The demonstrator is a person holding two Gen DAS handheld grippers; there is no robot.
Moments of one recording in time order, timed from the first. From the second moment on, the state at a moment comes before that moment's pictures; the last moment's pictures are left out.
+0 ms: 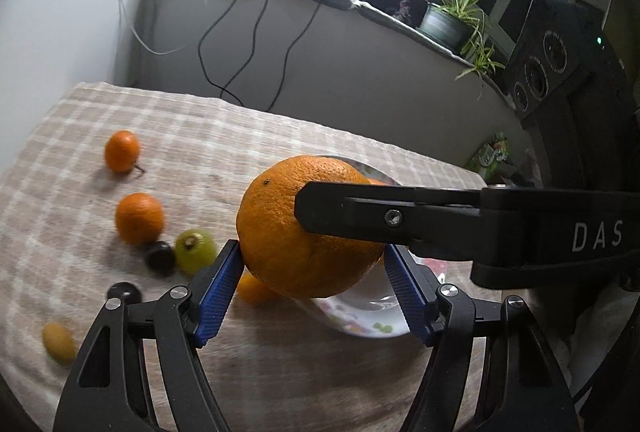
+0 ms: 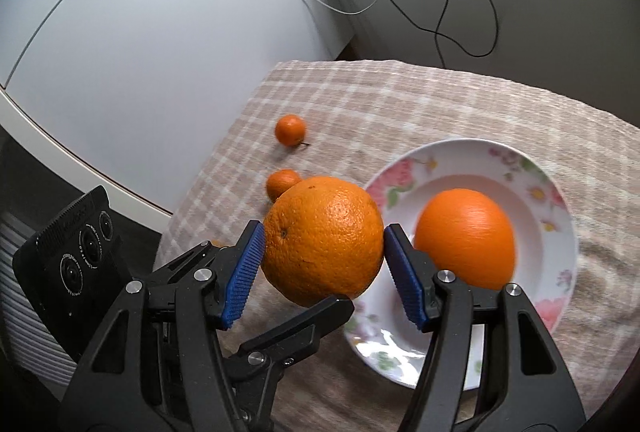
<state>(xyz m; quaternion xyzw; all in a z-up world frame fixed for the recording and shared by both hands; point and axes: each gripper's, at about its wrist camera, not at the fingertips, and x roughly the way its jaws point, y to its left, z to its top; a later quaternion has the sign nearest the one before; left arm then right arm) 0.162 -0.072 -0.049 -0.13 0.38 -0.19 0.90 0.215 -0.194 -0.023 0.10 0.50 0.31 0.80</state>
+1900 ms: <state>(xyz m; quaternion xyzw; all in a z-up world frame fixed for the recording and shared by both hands) 0.107 -0.040 -0.028 -0.07 0.35 -0.16 0.92 0.191 -0.235 -0.002 0.10 0.46 0.29 0.84</state>
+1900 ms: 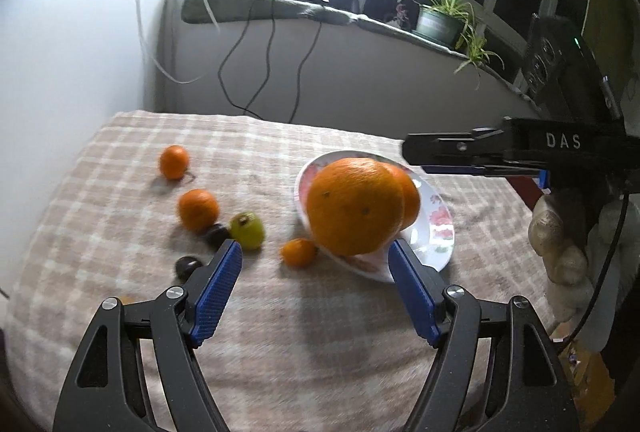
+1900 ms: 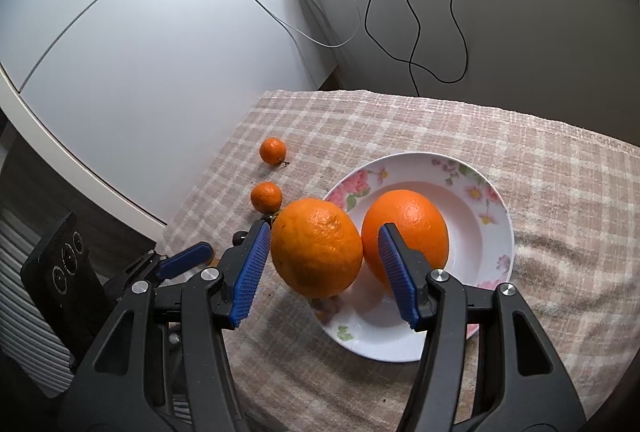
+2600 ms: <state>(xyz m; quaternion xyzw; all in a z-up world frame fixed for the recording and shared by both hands) 0.059 0.056 -0.060 -0.12 0.37 -0.08 0.92 0.110 -0.179 -0.003 -0.01 0.38 0.33 0.86</state>
